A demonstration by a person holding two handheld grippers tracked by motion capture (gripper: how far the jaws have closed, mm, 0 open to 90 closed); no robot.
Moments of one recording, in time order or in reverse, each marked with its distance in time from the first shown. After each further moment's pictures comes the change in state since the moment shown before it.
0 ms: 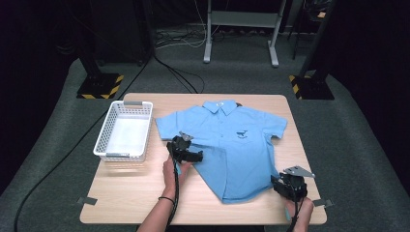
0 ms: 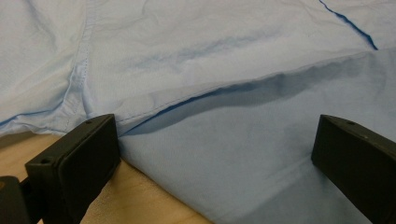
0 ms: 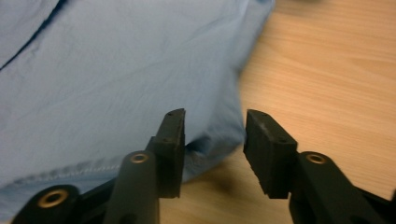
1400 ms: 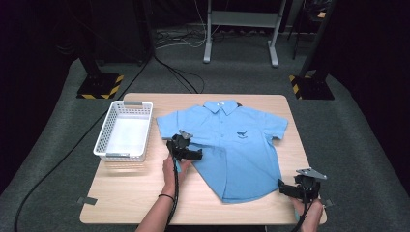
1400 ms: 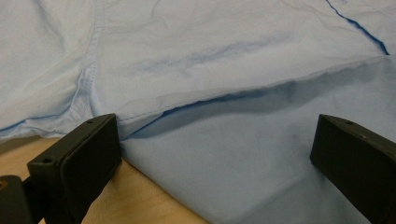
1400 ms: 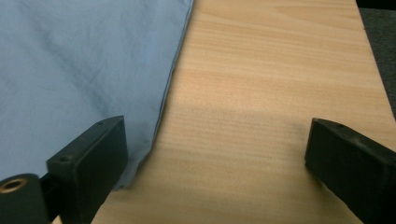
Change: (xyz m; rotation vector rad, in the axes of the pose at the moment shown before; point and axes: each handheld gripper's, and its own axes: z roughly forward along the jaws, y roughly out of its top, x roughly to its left) left arm 0.005 0.005 0.005 0.000 0.003 -0.002; right arm -0.041 -0.019 0.009 0.045 -0.100 0.109
